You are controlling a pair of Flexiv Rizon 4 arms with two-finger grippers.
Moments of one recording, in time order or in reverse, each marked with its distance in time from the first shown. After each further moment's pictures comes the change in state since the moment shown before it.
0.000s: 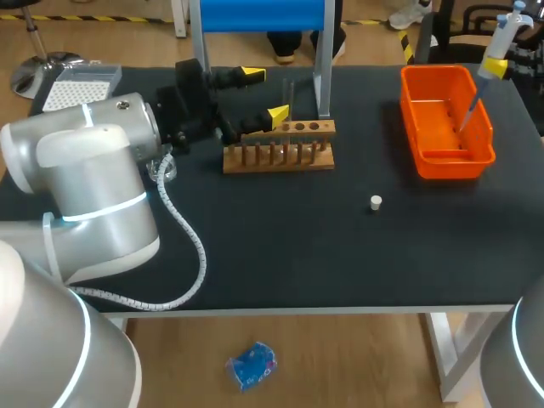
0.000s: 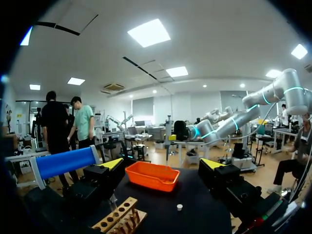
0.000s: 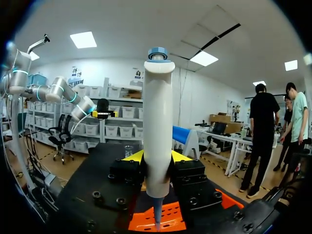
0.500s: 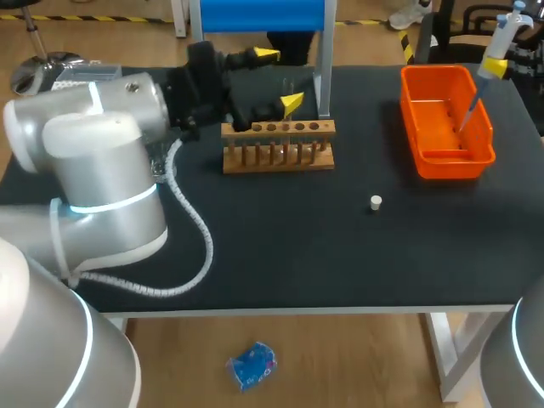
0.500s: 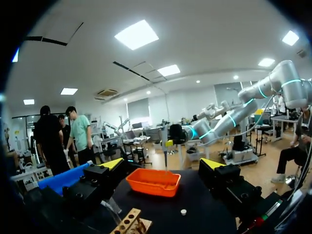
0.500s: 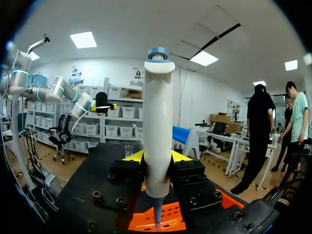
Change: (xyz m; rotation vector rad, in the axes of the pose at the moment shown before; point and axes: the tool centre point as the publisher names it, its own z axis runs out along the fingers) left arm 0.012 -0.036 0.025 -0.016 0.045 0.123; right arm 0.000 0.000 0.000 0.000 0.001 0.000
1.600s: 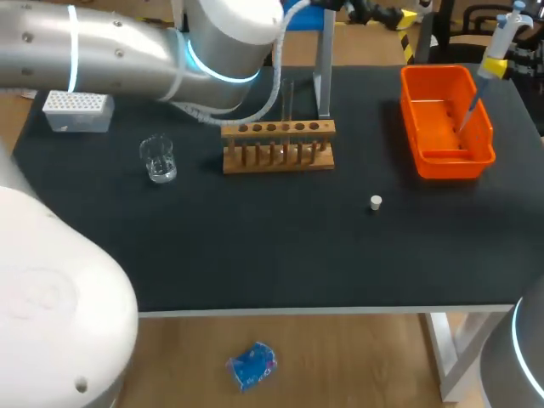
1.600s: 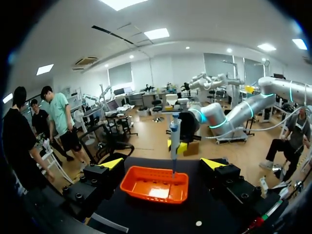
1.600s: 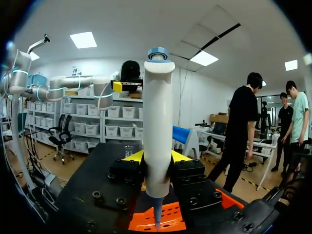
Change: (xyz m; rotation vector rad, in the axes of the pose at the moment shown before) left arm -0.064 -0.041 0.206 -0.352 0.157 -0.010; right arm 0.000 0.000 0.000 0.000 0.000 0.000
